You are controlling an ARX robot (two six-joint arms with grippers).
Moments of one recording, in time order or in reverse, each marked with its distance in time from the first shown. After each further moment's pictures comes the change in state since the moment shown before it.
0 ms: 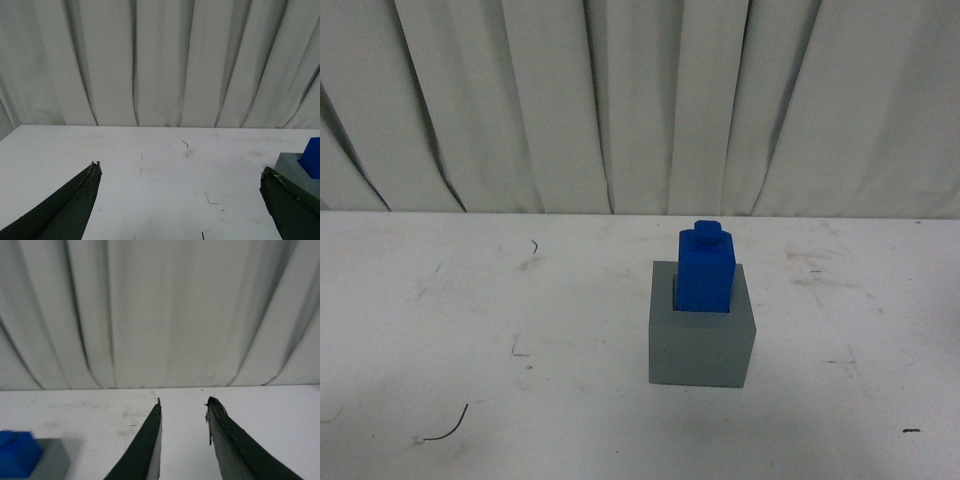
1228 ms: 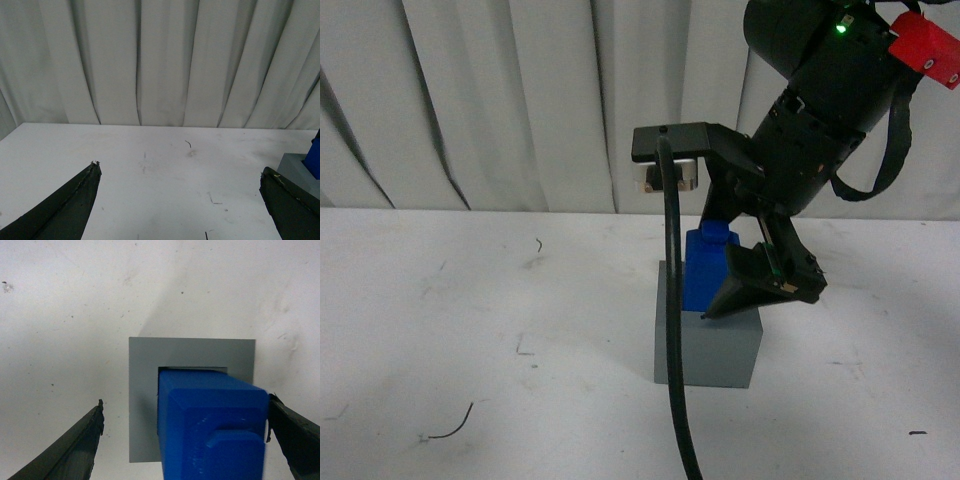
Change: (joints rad) left arm 0.000 0.000 0.000 0.000 -0.001 0.000; right arm 0.369 1.369 1.393 -1.288 -0.392 -1.164
